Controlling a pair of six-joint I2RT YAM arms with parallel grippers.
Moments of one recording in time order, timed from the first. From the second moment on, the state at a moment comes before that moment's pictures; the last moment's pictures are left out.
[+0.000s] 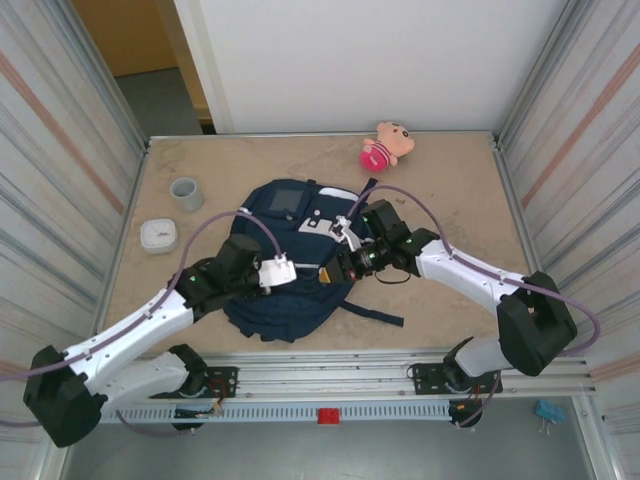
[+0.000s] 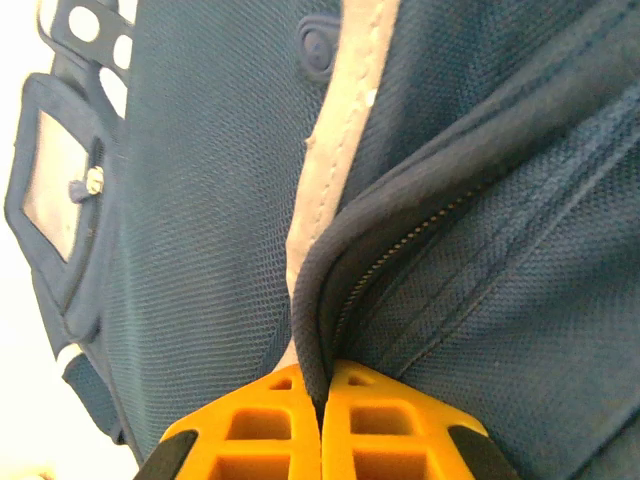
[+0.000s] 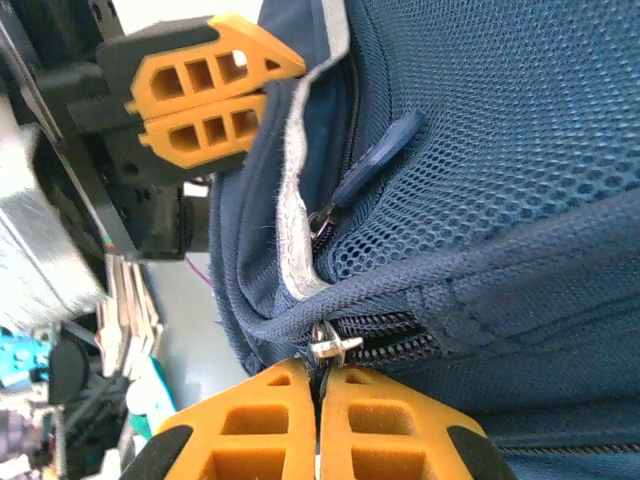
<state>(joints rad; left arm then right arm) -0.77 1.03 0.68 -0.49 -0.12 0.72 0.69 1.41 0.91 -0.36 -0.80 0.49</state>
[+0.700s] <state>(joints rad) -0.70 0.96 0.60 -0.32 0.19 0.89 0.41 1.18 0.75 -0.29 -0.90 0.77</state>
